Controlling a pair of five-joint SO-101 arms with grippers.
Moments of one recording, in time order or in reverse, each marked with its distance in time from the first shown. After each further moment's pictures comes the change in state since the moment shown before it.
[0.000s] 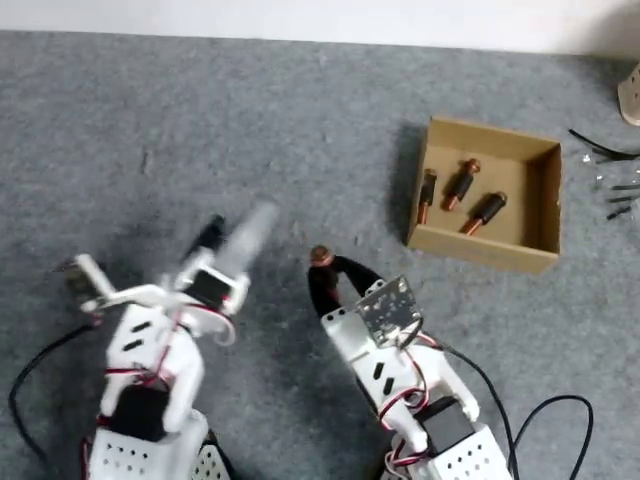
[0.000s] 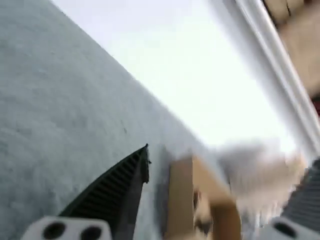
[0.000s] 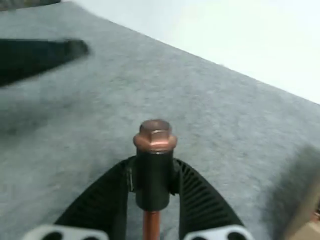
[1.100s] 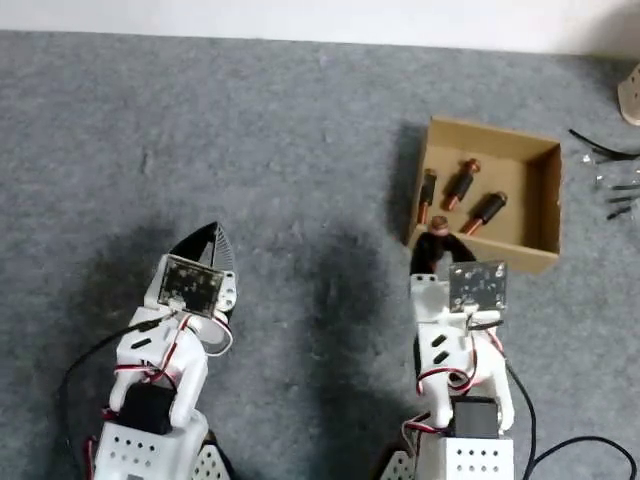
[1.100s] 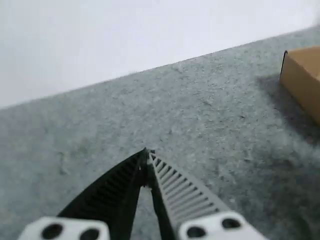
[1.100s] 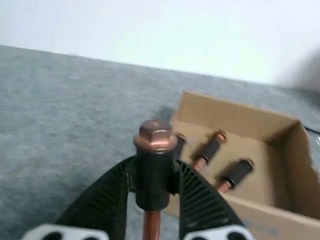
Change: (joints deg) left arm -0.6 0.0 5.9 2.3 -64.1; right arm 30.5 0.0 0.0 0.5 0.0
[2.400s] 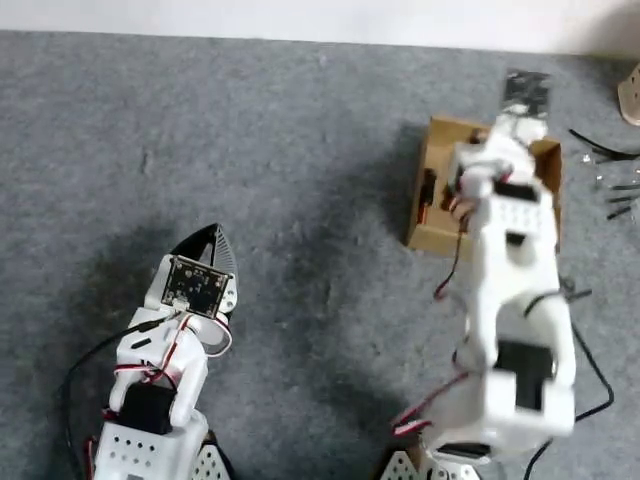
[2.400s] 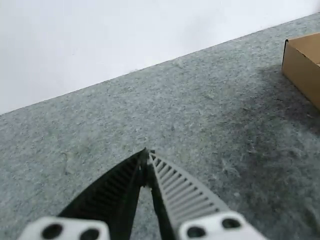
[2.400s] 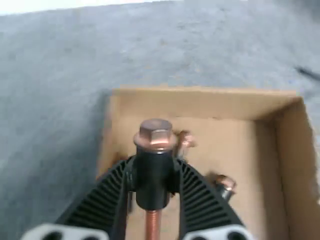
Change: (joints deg) left arm -0.1 0.0 0.0 0.8 -2.0; right arm 9.2 110.0 -84.5 1.6 -12.1
